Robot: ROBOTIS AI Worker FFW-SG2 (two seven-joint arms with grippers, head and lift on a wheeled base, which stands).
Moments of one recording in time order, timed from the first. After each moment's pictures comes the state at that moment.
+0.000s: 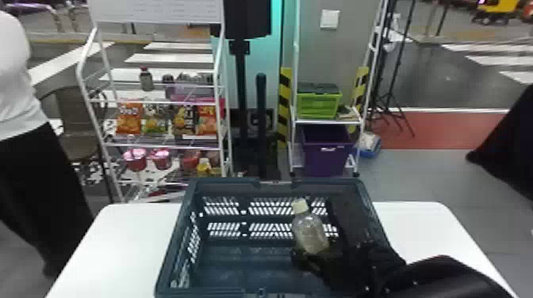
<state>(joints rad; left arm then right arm) 0.88 0.36 -0.24 -2.08 0.09 -0.35 0.50 -0.05 0.00 0.25 -1.96 0.21 1.07 0.33</state>
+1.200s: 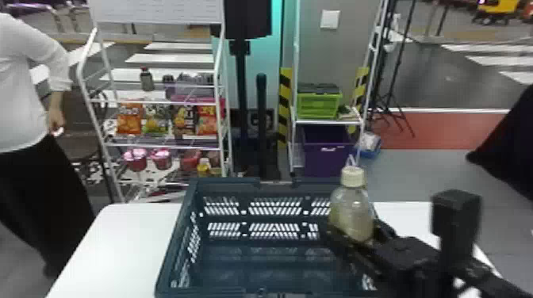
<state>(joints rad) 0.88 0.36 -0.23 -2.09 0.09 -0.35 0.50 0.26 0.00 0.03 -2.42 -0.02 0.89 0.45</state>
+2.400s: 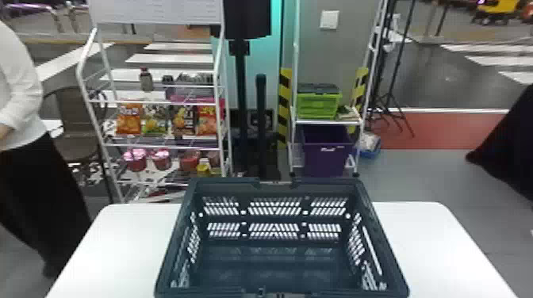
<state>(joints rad) 0.85 0.36 -0.26 -2.11 0.07 -0.27 0.51 0.89 0.00 -0.21 -2.11 -0.26 -0.30 0.47</state>
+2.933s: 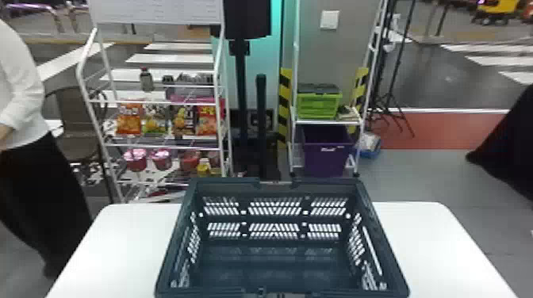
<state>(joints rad) 0.83 0.36 -0.25 -2.12 0.09 -0.23 0.50 0.91 0.00 -0.20 -2.00 -0.25 -0.47 0.46</state>
